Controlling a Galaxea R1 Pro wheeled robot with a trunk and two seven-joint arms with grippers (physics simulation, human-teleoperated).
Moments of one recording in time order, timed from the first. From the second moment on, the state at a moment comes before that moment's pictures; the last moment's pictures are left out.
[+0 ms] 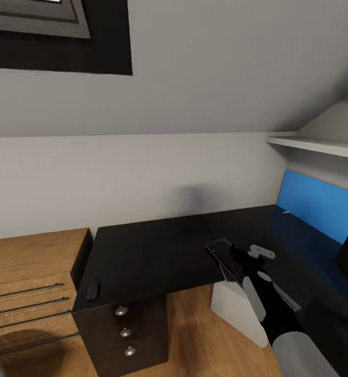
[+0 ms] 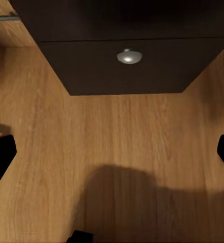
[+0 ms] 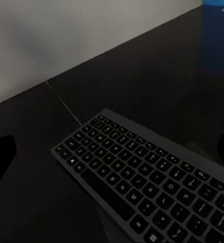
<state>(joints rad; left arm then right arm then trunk) -0.11 -0.05 -0.20 -0.58 0.29 -0.06 0.28 -0.58 0.00 -0.03 -0.92 -0.29 0.08 -0.26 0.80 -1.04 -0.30</state>
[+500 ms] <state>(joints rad) -0.11 -0.05 -0.21 -0.58 0.29 -0.06 0.28 -0.59 -0.07 -0.04 -0.80 -0.30 0.07 -0.25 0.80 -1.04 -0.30</state>
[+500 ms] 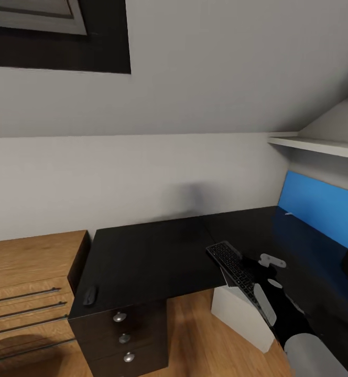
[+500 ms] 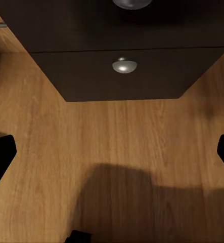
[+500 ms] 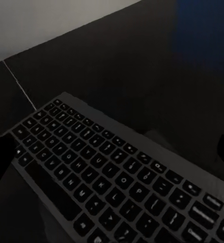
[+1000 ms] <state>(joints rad) -0.11 -0.05 -0.21 -0.35 0.26 -0.20 0.28 -0.74 -0.22 -0.09 -0.51 -0.31 0.08 -0.25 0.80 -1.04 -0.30</state>
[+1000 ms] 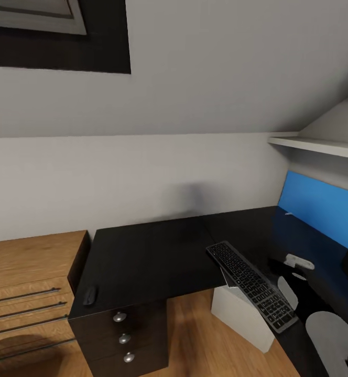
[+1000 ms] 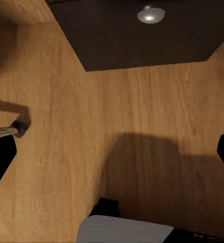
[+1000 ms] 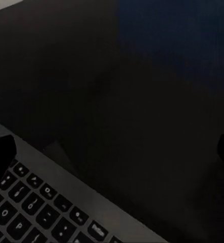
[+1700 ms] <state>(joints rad) -0.11 -0.05 -0.30 -0.31 0.25 -0.28 0.28 -0.82 -0.26 -0.10 -0.36 -0.41 0.15 -0.25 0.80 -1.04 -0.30</state>
